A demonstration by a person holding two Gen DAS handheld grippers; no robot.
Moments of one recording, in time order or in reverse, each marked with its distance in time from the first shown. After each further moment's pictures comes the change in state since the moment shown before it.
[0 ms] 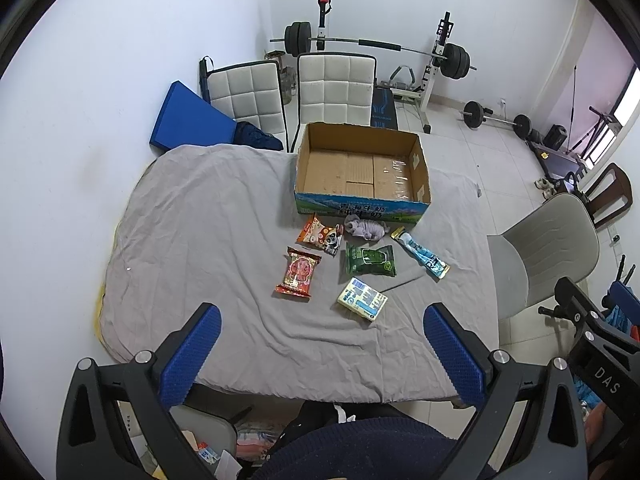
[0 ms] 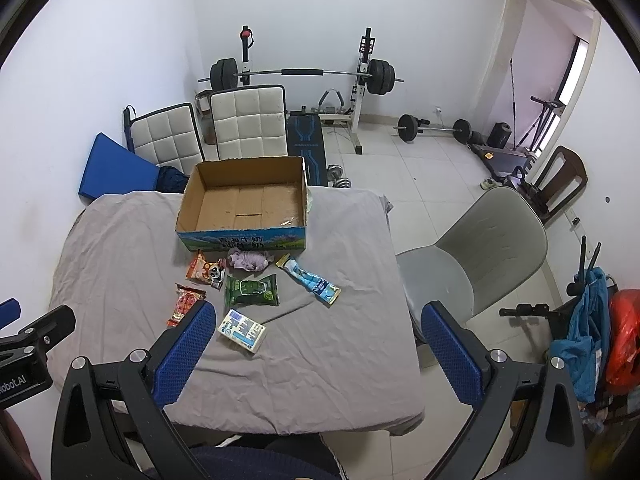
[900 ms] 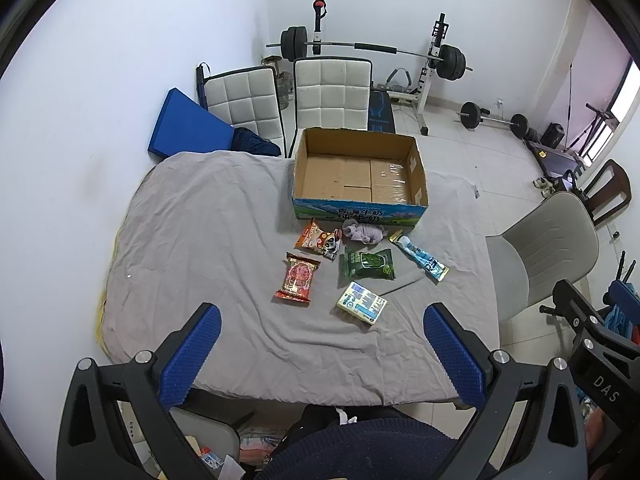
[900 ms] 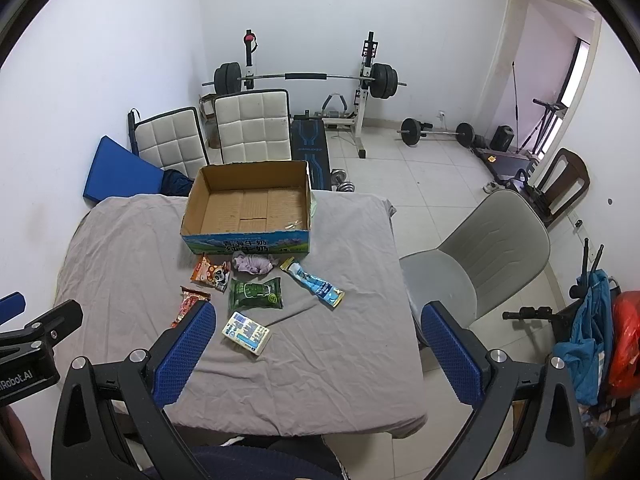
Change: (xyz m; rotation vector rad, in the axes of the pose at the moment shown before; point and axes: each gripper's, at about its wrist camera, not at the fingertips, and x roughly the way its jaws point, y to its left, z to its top) left arm -0.005 -0.005 0.001 0.011 -0.012 -0.004; right arm -0.006 -0.001 0.002 -0.006 -0.012 0.018
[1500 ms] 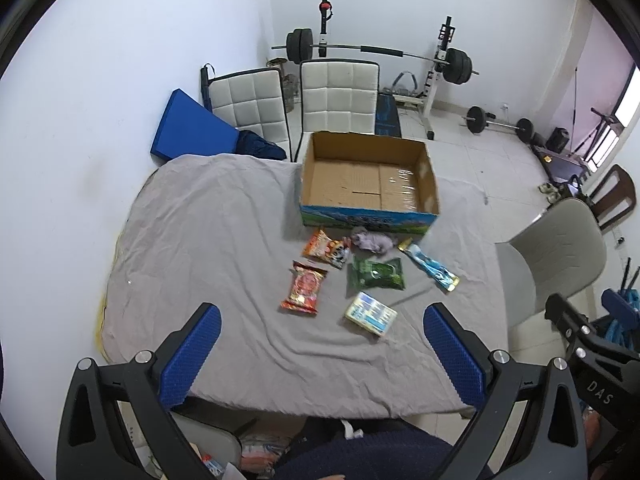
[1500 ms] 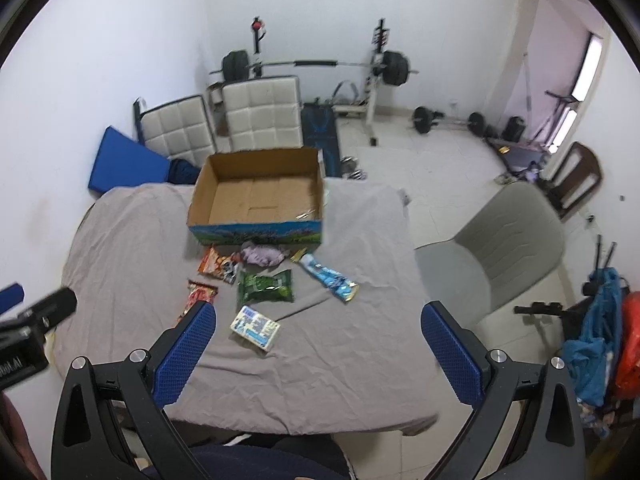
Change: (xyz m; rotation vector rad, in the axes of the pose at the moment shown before) left arm 0.027 0.011 0.013 -0.006 -0.018 0.022; right arm 0.048 0.010 0.007 -0.015 0.068 0.049
